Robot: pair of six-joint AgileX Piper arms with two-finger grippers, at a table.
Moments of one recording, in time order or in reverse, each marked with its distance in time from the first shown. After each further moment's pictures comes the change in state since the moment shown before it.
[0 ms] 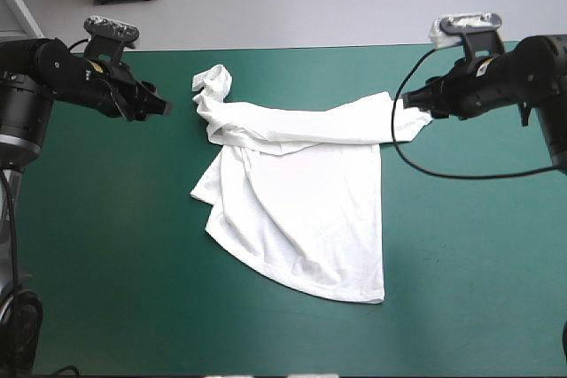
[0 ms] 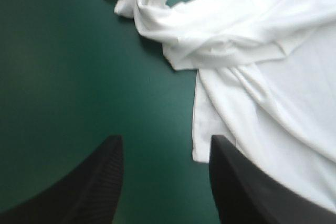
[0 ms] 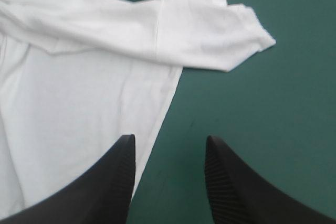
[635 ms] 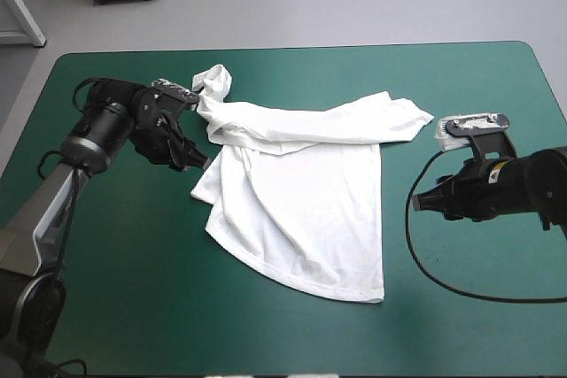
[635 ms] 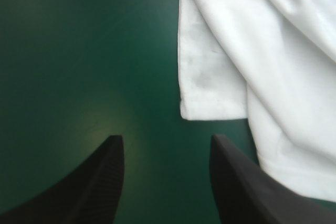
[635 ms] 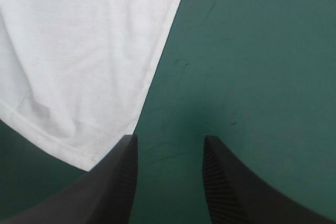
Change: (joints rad) left arm -0.169 0.120 0.267 0.190 -0.092 -0.092; right arm 0.067 -0.365 0.493 -0.019 0.001 0.077
